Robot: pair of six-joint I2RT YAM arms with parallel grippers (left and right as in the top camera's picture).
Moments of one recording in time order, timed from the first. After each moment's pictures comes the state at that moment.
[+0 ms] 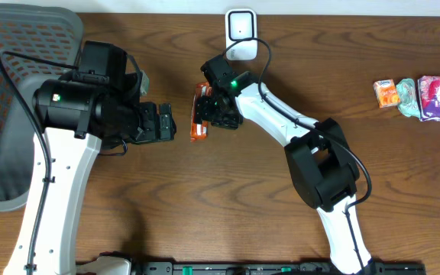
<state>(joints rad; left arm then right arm) -0.16 1.44 1.62 -1.47 0.23 -0.25 0.61 2.29 1.79 -0.76 -0.28 0.70</state>
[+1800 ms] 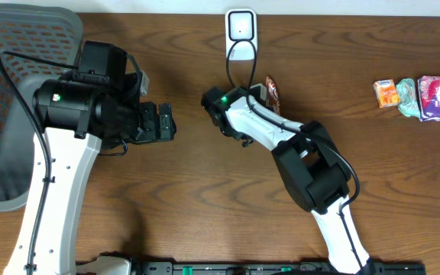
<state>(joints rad) -0.16 1.44 1.62 -1.47 0.23 -0.25 0.67 2.32 1.69 -1.11 0.78 0.68</state>
